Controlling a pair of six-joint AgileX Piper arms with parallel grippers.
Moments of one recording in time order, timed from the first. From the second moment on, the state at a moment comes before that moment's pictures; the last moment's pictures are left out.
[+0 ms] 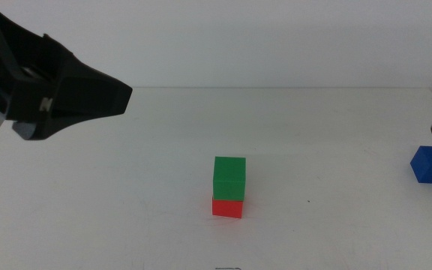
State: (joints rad) left arm -0.38 0.98 -1.31 -0.38 1.09 0.39; right arm -0.04 1.57 -1.38 -0.05 1.16 0.04
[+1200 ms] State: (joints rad) left arm -0.38 0.98 -1.31 -0.38 1.09 0.39; right arm -0.15 2.00 -1.56 -0.08 1.03 -0.03
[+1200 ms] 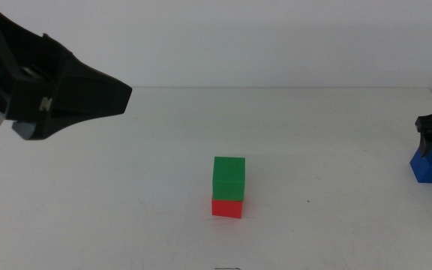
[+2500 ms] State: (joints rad) left arm -0.38 0.98 -1.31 -0.38 1.09 0.39; right arm 0.06 1.70 -1.46 -0.10 1.23 0.26
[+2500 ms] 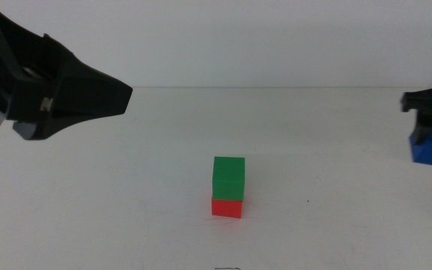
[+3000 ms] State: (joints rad) left arm -0.38 0.98 -1.31 -0.38 1.09 0.39; right arm 0.49 1.65 -1.46 -0.14 1.23 0.61
